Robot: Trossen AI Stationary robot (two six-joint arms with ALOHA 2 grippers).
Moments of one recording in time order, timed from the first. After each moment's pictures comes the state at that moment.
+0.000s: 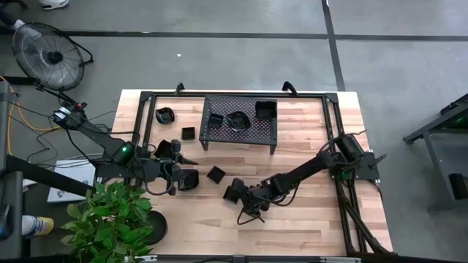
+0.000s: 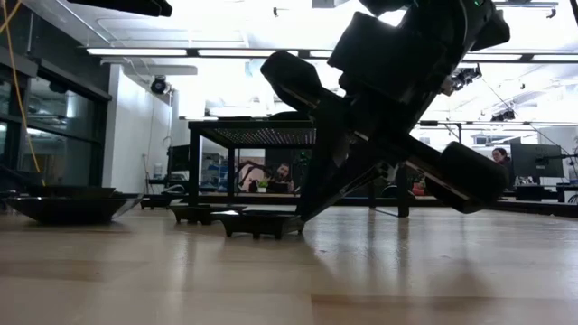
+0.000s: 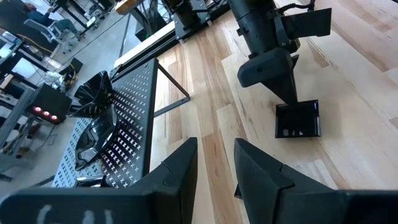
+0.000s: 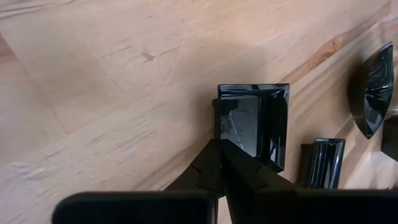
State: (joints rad) left arm -0.56 0.93 0.76 -0.35 -0.64 0.24; right arm 0.39 2.00 1.18 -0.11 0.24 -0.89
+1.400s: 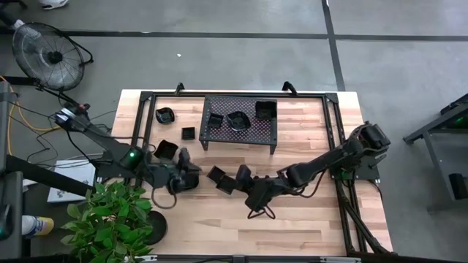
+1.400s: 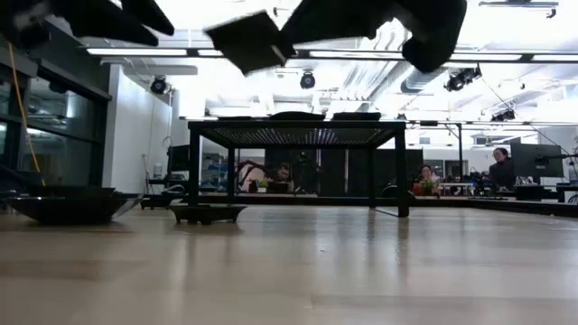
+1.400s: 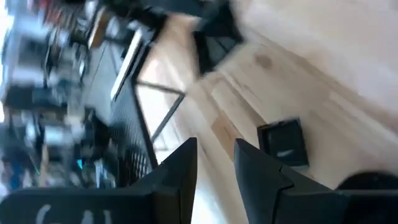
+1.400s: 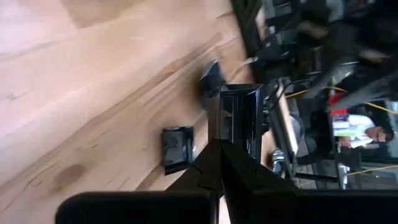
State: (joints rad) left arm -0.56 1.03 0.76 -0.35 -0.61 0.69; right arm 0.41 1.71 1.18 -0.08 0.41 -0.90
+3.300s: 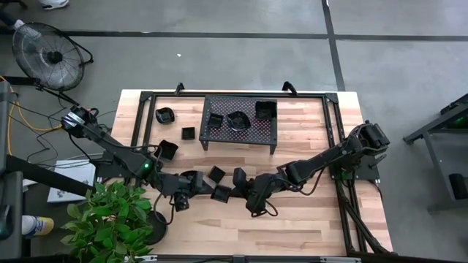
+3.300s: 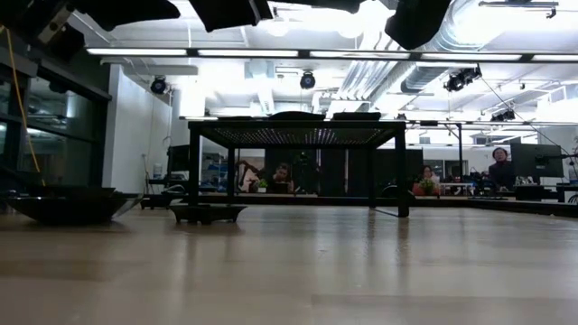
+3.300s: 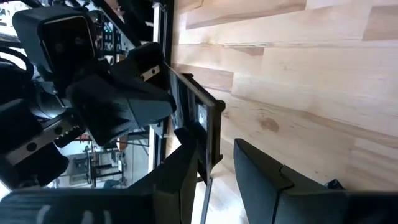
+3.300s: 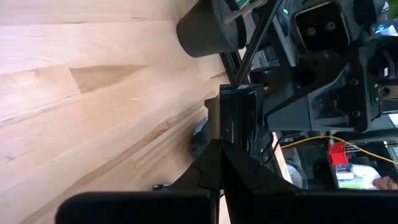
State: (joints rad) left arm -0.56 1.23 0.76 0.02 -0.40 1.21; right arm 0.38 1.71 1.18 0.07 0.19 -0.97
